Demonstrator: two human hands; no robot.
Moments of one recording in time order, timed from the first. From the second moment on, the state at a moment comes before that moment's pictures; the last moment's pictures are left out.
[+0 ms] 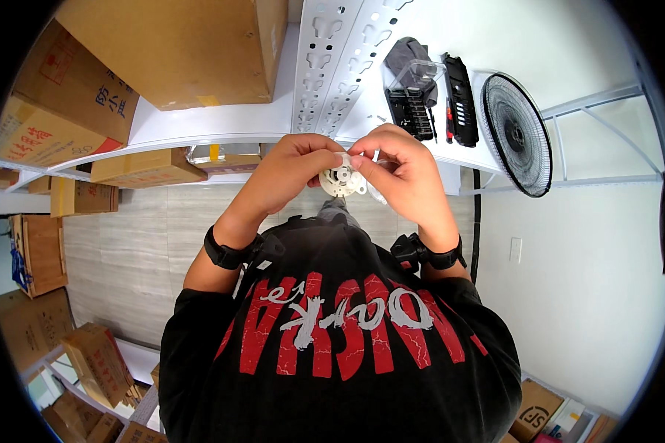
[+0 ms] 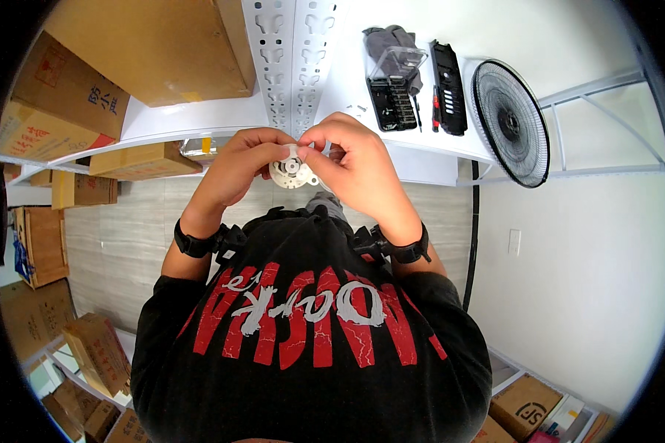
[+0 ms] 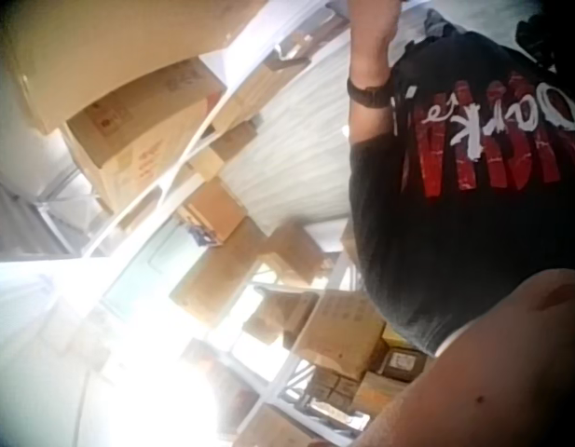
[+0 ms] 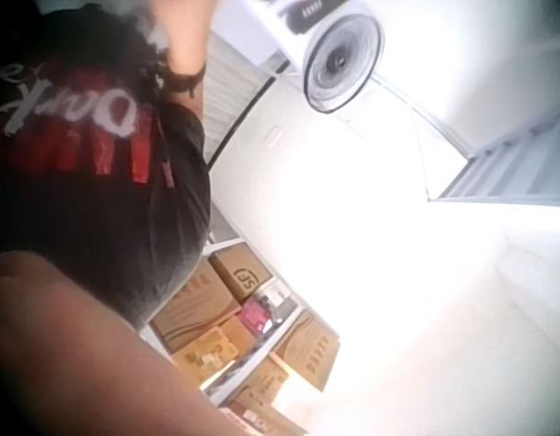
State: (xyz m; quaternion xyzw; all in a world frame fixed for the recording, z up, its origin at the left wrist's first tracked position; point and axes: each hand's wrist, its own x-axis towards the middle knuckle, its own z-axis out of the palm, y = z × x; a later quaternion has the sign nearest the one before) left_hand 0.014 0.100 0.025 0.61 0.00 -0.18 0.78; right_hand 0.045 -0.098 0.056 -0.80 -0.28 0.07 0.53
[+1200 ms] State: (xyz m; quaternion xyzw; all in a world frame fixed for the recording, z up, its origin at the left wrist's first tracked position) left_hand 0.019 0.109 0.016 0.76 -0.10 -0.09 0.64; right_hand 0.044 -0.099 0.054 -0.79 -0.29 0.04 0.54
